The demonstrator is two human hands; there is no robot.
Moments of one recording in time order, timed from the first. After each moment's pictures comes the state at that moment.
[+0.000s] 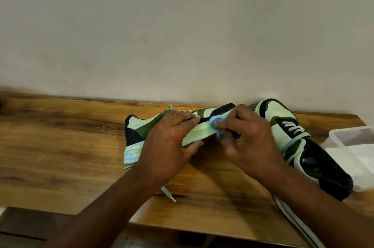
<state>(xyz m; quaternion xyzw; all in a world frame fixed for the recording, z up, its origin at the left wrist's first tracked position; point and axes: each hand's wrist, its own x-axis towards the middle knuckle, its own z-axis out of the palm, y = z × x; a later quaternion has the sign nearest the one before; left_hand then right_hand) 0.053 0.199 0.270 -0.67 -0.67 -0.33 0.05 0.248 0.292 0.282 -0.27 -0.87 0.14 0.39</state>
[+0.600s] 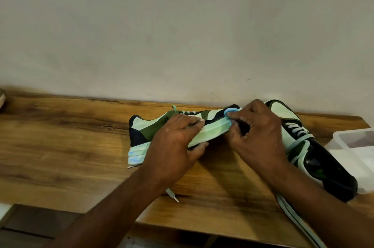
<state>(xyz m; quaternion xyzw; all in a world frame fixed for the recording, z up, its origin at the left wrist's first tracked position) 0.055 0.198 0.263 -0.68 -0.65 -0.33 0.06 0.242 0.298 0.283 -0.37 -0.81 0.14 0.43</state>
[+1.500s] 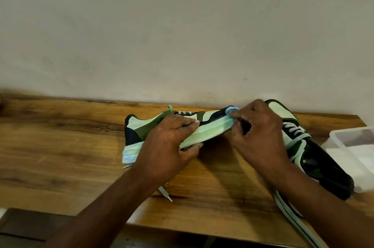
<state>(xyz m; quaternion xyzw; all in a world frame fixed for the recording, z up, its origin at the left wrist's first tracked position) 0.046 0.197 0.267 -0.69 -0.64 -0.34 0.03 0.247 0.305 0.280 -0.39 -0.80 0.12 0.44</state>
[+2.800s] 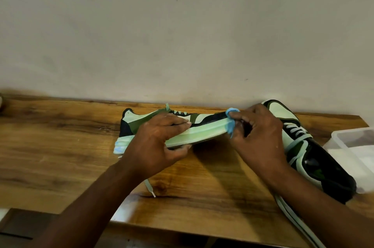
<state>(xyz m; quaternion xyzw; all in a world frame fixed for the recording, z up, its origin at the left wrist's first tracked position) 0.011 0.195 0.268 -0.72 -0.59 -0.36 0.02 0.245 0.301 0.275 -0.41 -0.78 0.15 0.45</state>
